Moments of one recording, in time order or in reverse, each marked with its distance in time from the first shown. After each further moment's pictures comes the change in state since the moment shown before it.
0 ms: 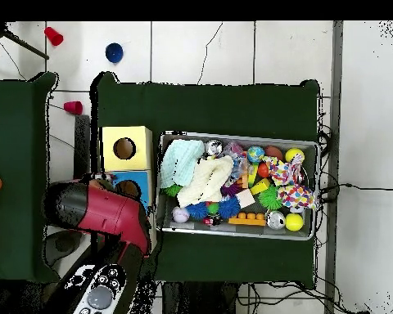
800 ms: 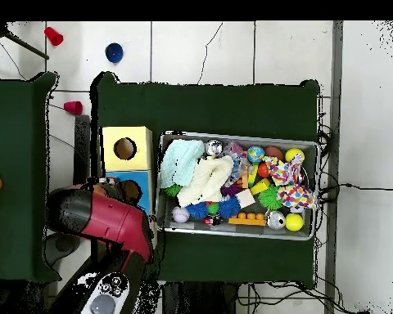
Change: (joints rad) arm 0.006 -0.018 0.001 0.060 0.039 -0.058 0.000
